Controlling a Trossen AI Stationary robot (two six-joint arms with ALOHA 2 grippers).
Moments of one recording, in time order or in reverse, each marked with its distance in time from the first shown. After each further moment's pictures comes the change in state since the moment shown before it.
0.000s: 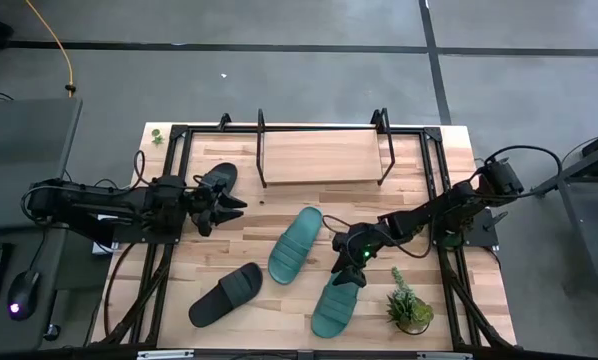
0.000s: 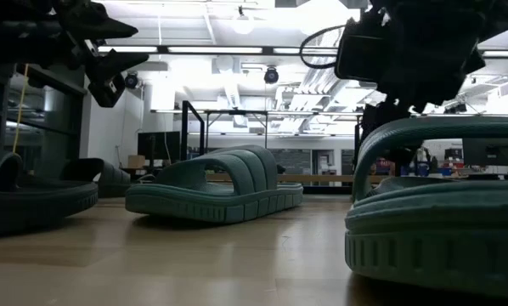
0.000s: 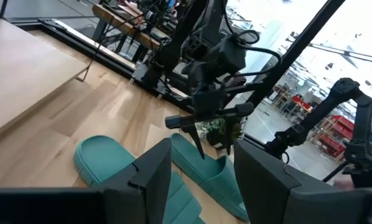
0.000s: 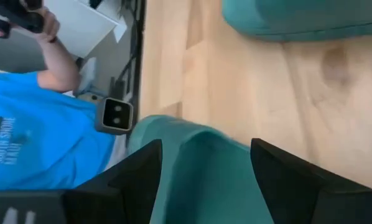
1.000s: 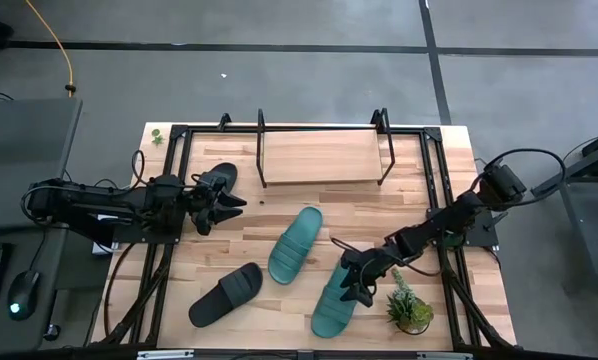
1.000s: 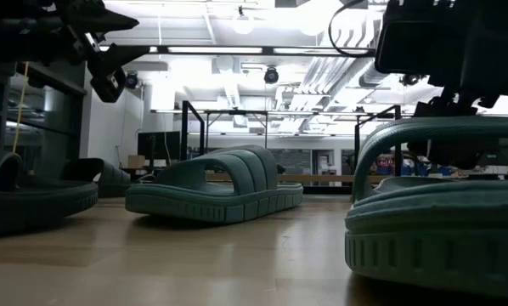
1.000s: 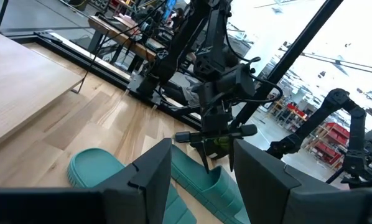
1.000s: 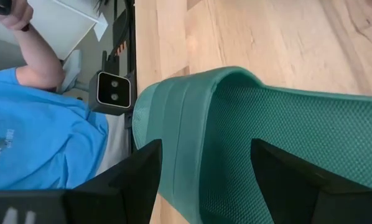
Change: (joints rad) left arm 0.000 -0.001 0.000 0.048 0.000 -0.004; right arm 0.202 0.000 0.000 -0.038 0.215 0.156
